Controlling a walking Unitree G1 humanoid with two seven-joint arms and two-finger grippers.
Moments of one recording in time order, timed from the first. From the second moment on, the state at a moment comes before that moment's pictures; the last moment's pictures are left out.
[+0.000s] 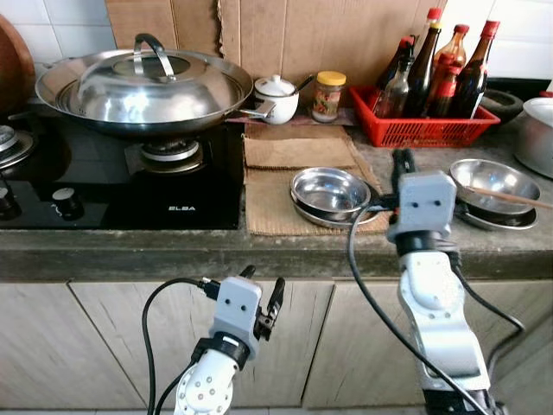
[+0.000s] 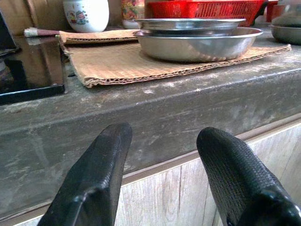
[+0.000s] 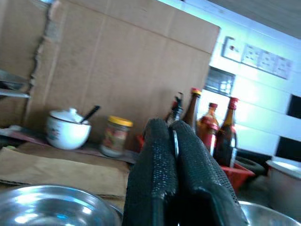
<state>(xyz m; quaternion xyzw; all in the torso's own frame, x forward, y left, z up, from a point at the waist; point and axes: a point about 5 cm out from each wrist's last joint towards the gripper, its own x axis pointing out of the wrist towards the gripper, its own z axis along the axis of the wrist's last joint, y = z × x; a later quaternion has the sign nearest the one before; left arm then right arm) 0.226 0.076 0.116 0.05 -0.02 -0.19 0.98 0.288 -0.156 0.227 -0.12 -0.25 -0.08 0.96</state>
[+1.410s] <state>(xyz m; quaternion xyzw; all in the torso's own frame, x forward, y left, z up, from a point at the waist) 0.225 0.073 0.112 0.05 -0.02 -0.20 0.98 0.279 -0.141 0.194 -0.06 -0.15 0.00 0.99</state>
